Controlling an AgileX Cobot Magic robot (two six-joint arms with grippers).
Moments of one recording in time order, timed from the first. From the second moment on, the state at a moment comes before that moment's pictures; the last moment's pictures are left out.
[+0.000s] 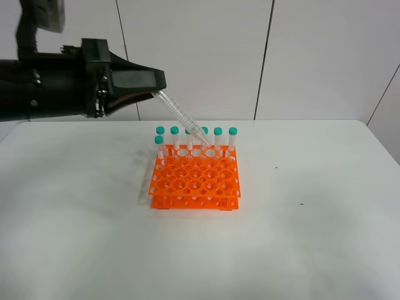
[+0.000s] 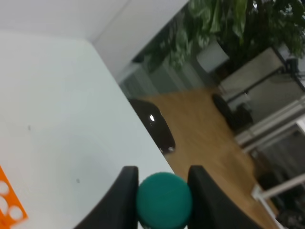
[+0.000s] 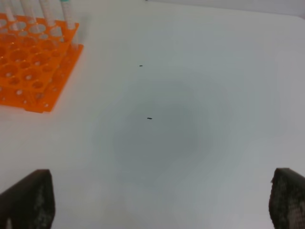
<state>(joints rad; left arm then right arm) -0.37 1.20 -0.81 -1.61 0.54 1.10 0.02 0.00 -0.50 0.10 1.03 -0.09</state>
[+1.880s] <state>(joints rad) -0.62 1.60 -1.04 0.16 -0.06 -0.01 0.02 0.00 -0.50 0.10 1.03 -0.09</state>
